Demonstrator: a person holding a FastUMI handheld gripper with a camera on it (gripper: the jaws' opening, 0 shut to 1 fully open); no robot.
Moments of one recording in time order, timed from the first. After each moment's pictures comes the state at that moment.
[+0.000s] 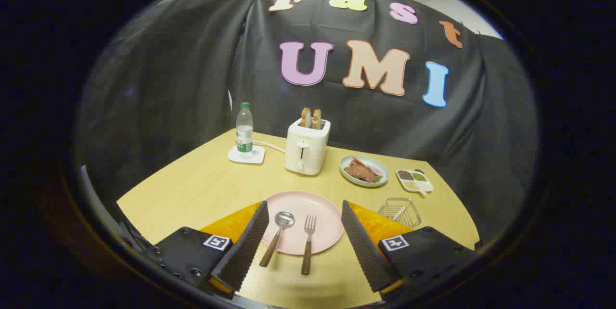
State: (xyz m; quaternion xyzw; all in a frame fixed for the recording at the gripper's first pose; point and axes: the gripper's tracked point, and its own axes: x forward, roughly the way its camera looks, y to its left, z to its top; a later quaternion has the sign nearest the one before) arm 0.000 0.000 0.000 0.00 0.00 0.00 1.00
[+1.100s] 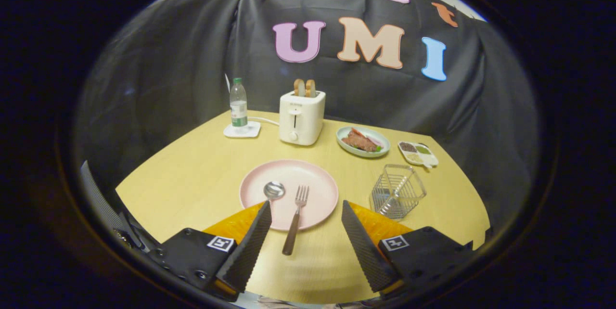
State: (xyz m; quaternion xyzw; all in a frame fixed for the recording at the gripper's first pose) arm 0.008 -0.025 -0.079 0.02 0.07 0.01 1.00
